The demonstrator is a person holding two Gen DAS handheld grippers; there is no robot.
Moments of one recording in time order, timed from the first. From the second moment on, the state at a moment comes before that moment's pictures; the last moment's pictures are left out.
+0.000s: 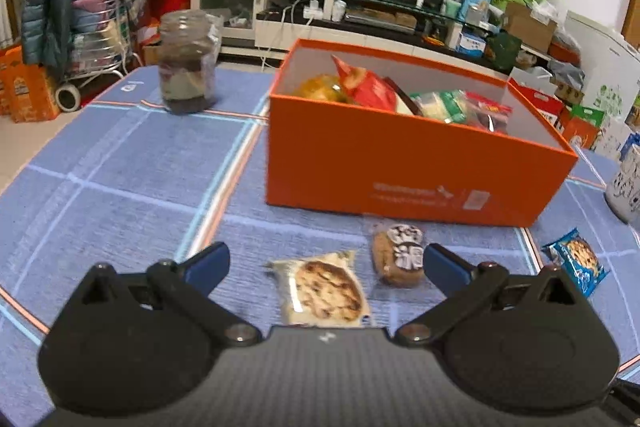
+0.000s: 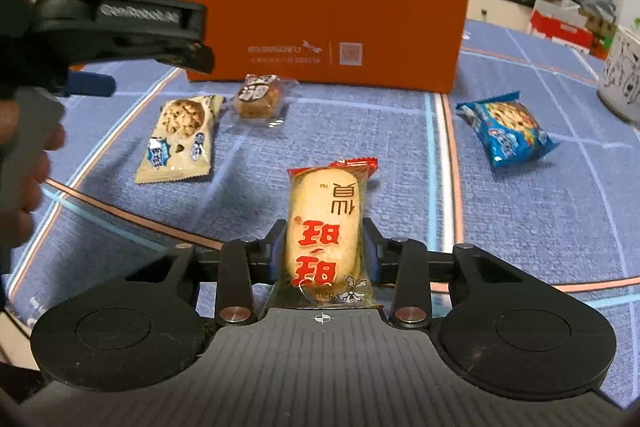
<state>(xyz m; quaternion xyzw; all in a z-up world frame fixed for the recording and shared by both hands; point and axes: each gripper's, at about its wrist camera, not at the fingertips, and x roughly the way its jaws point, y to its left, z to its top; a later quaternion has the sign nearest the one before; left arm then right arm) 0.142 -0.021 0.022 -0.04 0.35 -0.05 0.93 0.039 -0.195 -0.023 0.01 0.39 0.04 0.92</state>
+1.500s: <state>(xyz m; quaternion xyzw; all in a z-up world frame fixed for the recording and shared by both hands) 0.176 -0.093 -0.009 0.05 0.39 -0.07 0.92 0.030 -0.221 -0.021 -0.01 0.40 0.08 0.91</state>
